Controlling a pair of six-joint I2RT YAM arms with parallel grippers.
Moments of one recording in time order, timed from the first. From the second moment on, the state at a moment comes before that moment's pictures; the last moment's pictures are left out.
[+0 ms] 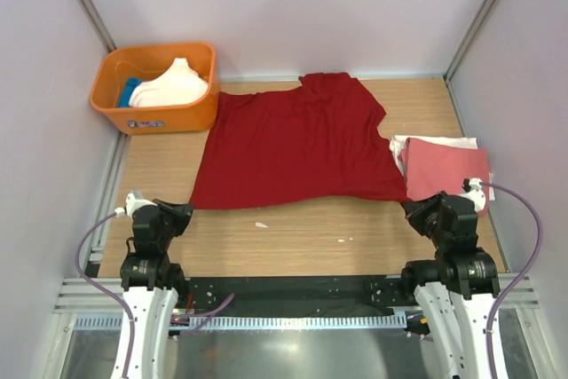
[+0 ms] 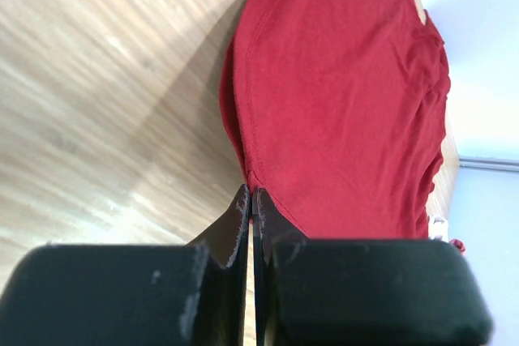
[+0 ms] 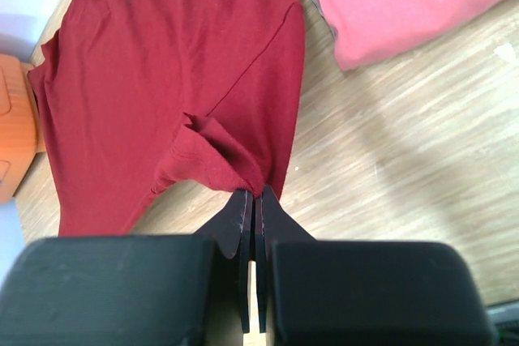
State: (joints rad) left arm 0.04 0.23 0.26 -0.53 0.01 -0.99; right arm 0.04 0.30 0.63 -0.90 0.08 0.82
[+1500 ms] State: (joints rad) left arm 0.01 1.28 0.64 0.01 -0.13 -0.98; right arm 0.04 1.30 1.01 -0.40 0.07 0.51
